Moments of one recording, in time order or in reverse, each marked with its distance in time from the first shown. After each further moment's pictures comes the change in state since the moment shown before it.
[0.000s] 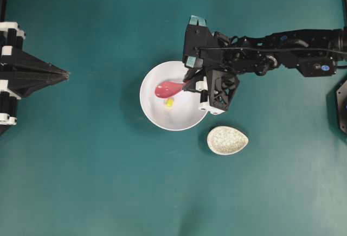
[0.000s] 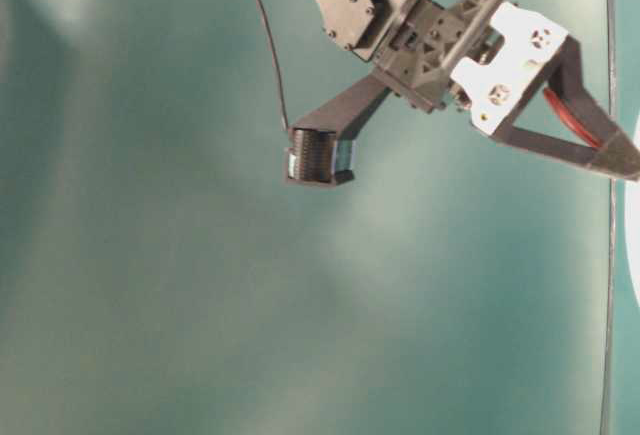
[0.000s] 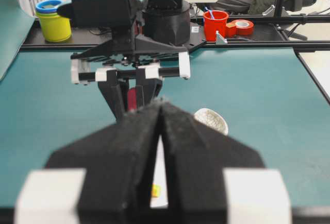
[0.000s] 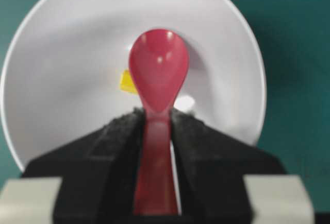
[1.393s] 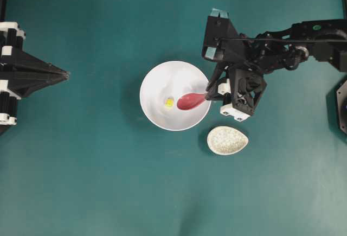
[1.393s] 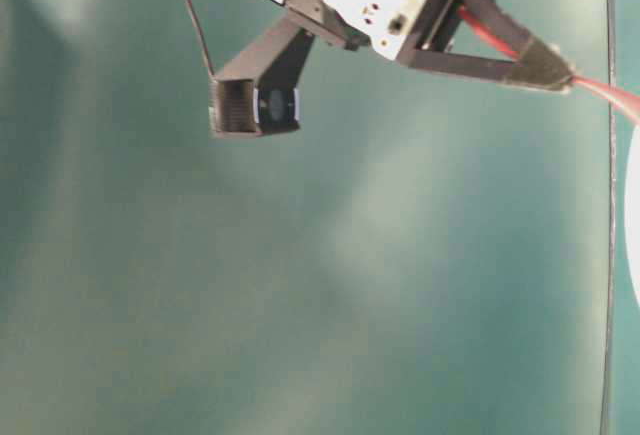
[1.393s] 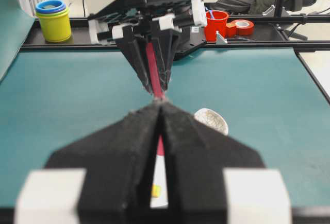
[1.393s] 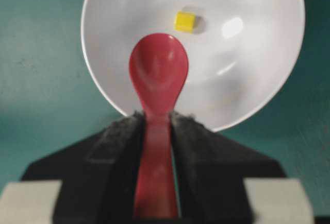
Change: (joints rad) left arm 0.002 0.000 0.000 0.000 0.000 0.002; right arm 0.005 -0.156 0.000 -0.029 0.321 0.195
